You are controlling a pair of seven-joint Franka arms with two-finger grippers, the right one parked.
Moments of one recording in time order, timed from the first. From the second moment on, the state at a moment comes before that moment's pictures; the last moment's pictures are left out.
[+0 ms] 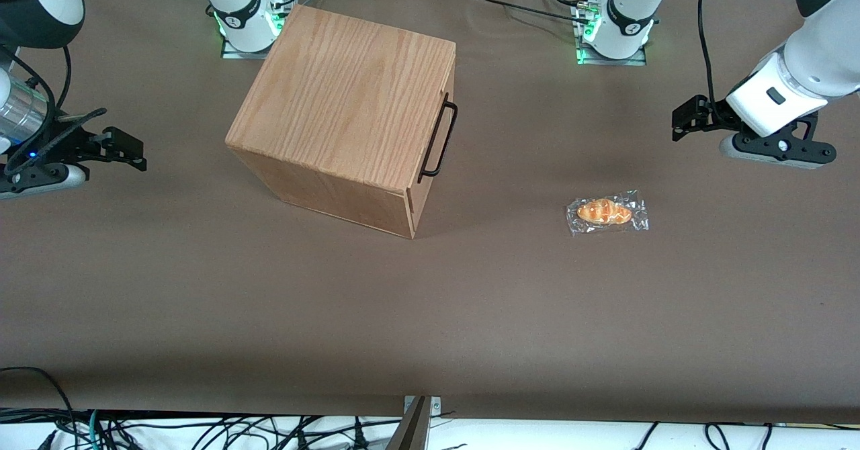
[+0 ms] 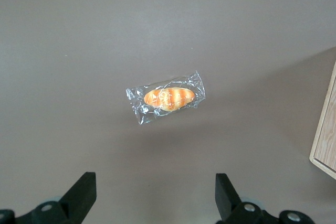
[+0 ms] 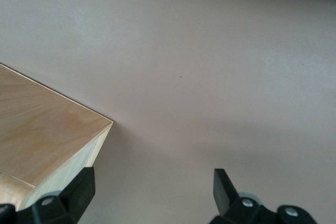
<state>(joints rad) 0.02 0.03 -0.15 -1.64 -0.02 1.58 0.00</state>
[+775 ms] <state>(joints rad) 0.02 0.03 -0.15 -1.64 -0.02 1.58 0.00</state>
